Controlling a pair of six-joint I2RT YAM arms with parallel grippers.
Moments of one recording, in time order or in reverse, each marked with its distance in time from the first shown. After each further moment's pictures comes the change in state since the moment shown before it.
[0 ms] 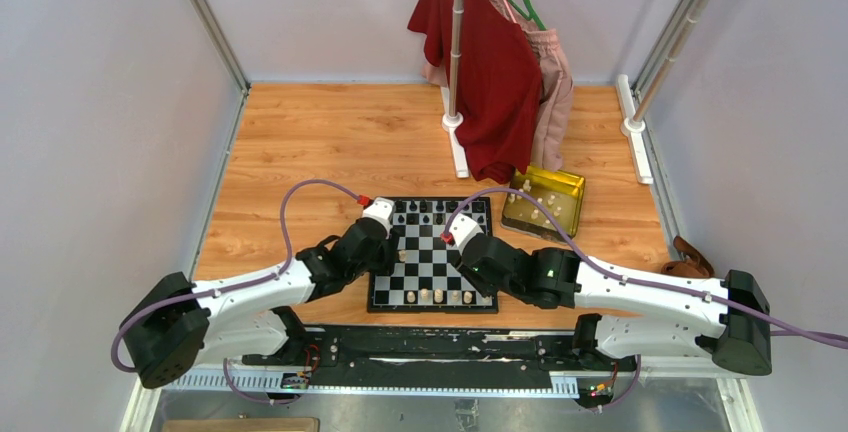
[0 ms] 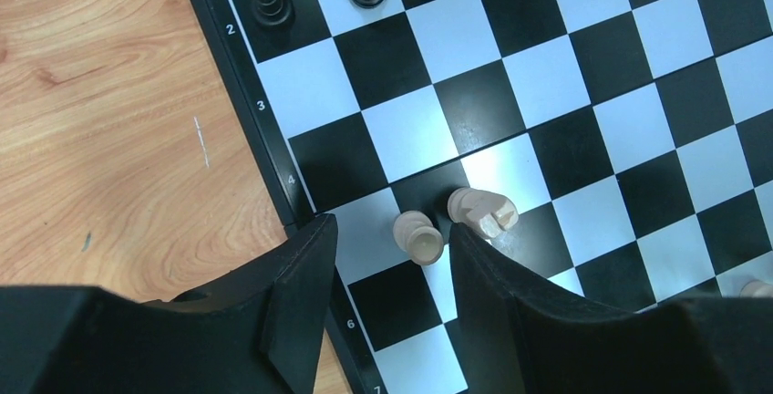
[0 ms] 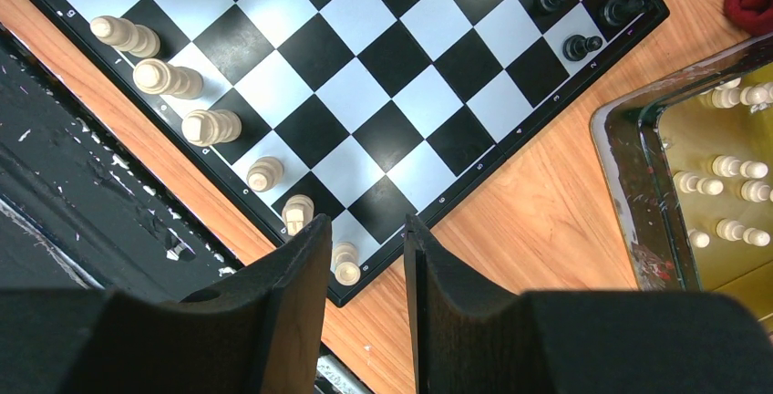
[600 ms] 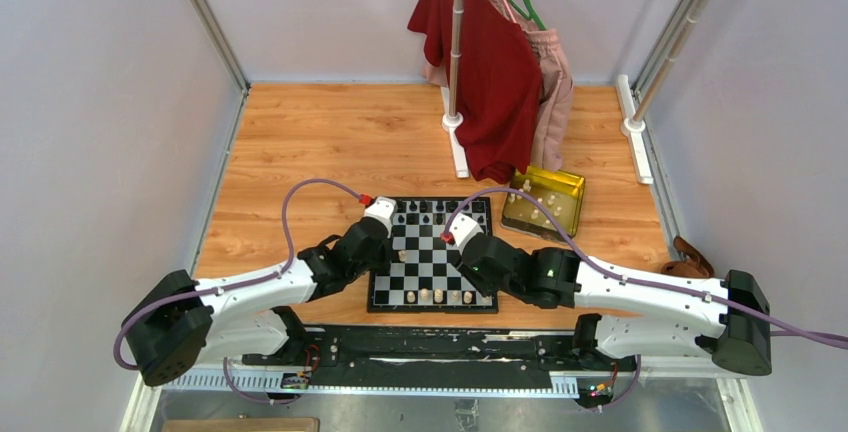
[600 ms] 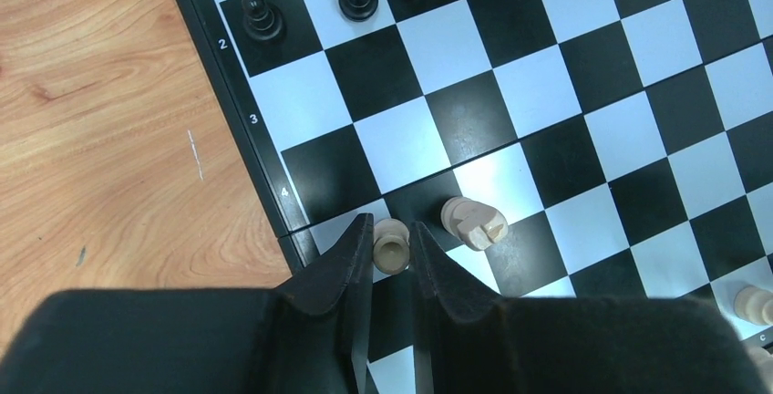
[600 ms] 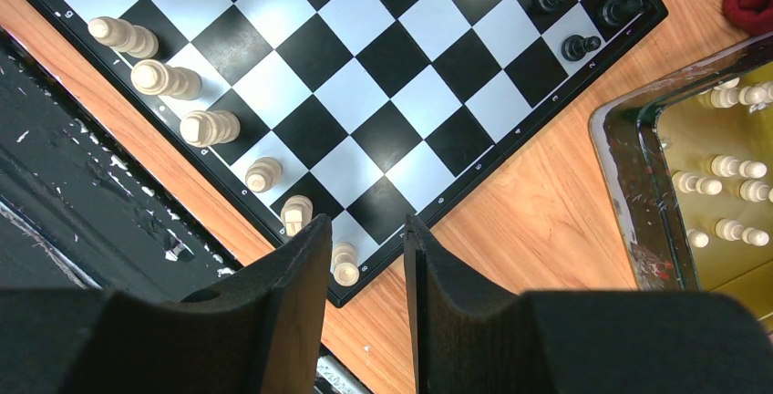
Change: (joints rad) left arm 0.000 0.025 0.000 0.040 0.006 0.010; right arm -0.006 0.000 0.000 0.001 0.000 -0.001
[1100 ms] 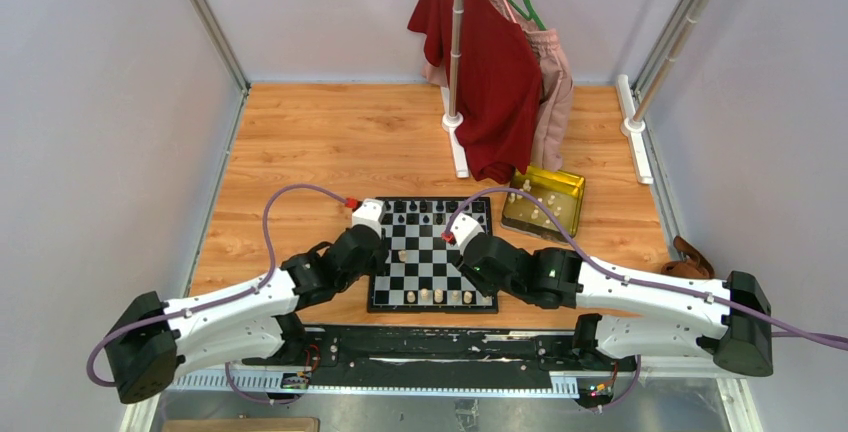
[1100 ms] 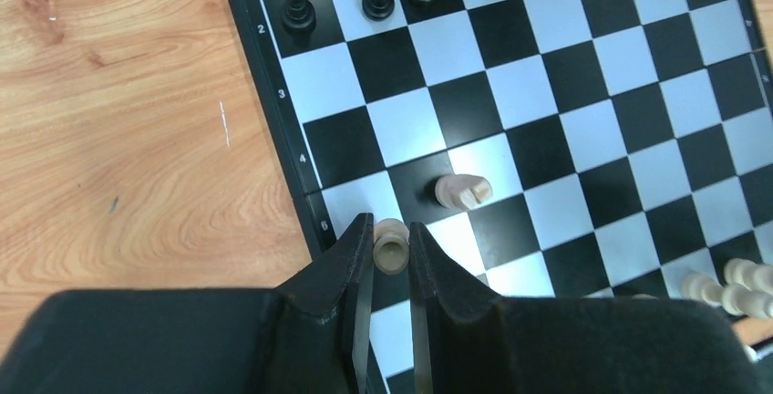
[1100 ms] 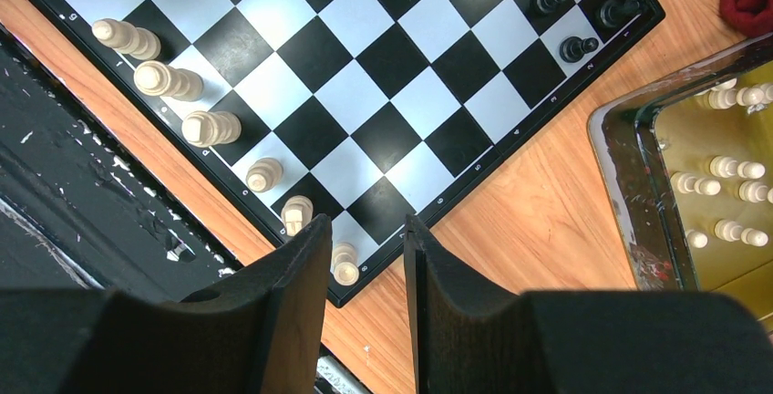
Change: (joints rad) left arm -0.043 -0.146 0.000 -0.115 -0.087 -0.088; right arm 0.000 -0.010 -0.002 0.001 0.000 -0.001
